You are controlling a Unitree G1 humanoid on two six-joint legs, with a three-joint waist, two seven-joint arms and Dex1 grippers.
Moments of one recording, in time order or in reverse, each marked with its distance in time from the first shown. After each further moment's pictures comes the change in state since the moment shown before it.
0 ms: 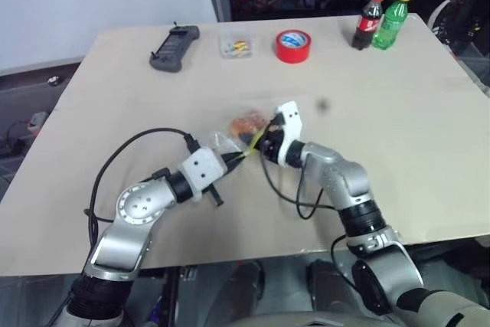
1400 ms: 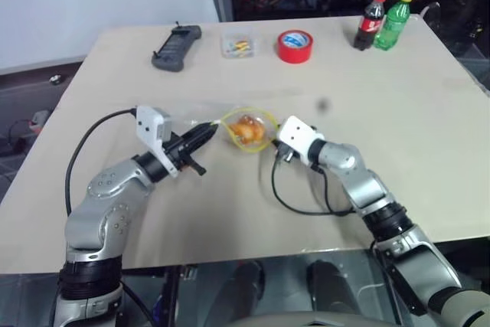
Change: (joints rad) left arm -0.115 -0.047 0.263 0.068 -0.481 0.410 0.045; right arm 0.015 -0.256 0.102 -0.038 -0.451 -0.232 0.004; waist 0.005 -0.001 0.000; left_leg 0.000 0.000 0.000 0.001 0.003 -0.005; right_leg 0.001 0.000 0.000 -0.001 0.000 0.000
